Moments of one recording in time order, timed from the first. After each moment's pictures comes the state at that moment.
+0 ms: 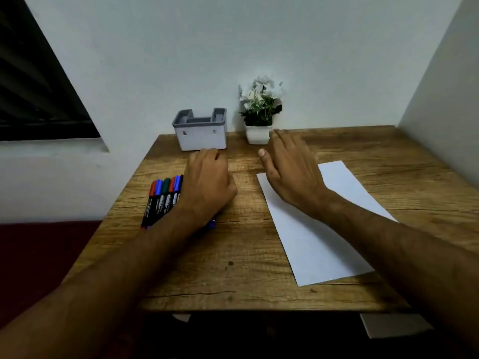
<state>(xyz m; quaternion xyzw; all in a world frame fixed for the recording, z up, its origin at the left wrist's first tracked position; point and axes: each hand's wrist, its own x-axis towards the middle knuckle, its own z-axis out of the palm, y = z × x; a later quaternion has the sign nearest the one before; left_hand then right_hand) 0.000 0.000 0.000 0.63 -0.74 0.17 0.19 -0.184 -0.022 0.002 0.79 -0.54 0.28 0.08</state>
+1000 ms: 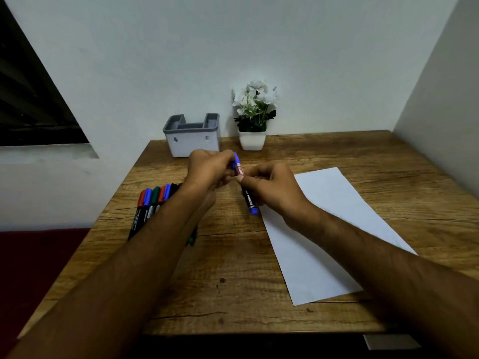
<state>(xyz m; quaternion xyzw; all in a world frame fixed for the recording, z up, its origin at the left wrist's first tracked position) -0.028 -0.035 0.027 0.63 -0.38 -0.43 0.53 -0.167 -0.018 -0.005 0.64 -0.51 0.42 -0.39</state>
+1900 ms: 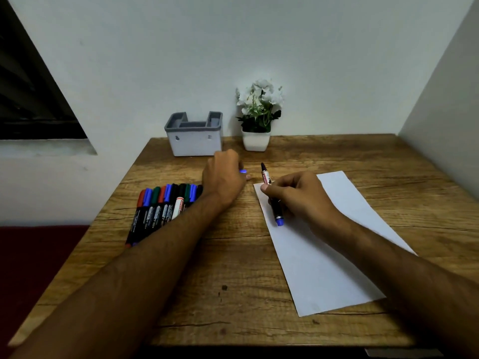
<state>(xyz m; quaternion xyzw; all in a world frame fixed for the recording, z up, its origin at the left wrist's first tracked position) -0.033 -0.075 -0.015 0.69 -0.68 -0.02 0.26 -0.199 -0.011 -0.007 0.61 -0.56 0.39 -0.41</state>
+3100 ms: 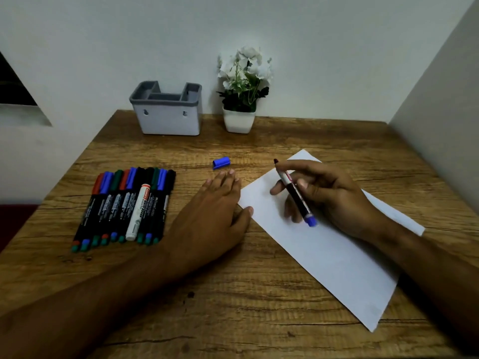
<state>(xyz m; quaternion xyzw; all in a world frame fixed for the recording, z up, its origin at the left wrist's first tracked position) -0.044 0.014 -0.036 0.57 -0.81 -0.09 0.11 -0.286 -0.016 -0.016 0.66 -0.34 0.39 -0.54</state>
